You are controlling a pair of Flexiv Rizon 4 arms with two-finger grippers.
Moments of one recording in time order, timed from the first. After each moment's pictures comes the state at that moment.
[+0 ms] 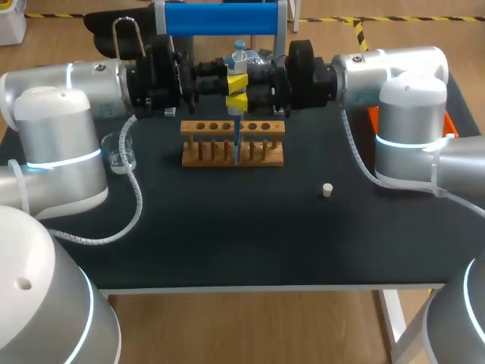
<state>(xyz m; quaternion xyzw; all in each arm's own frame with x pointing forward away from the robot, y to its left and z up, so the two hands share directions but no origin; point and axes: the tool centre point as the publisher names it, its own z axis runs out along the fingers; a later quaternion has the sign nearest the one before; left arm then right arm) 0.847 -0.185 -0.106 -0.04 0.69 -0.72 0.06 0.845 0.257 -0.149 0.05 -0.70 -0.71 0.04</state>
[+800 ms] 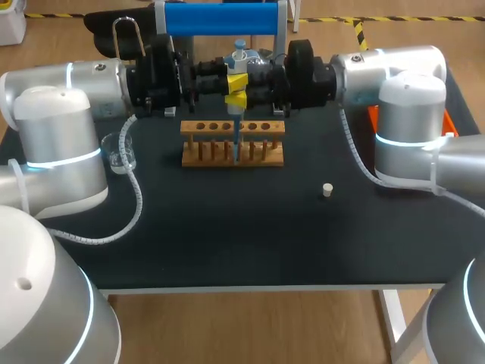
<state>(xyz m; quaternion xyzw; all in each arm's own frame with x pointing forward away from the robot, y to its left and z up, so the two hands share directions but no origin) 0.848 -0.185 -0.106 -0.04 0.69 -0.72 0.06 0.843 0.258 -0.148 0.06 -0.70 -0.71 0.05</state>
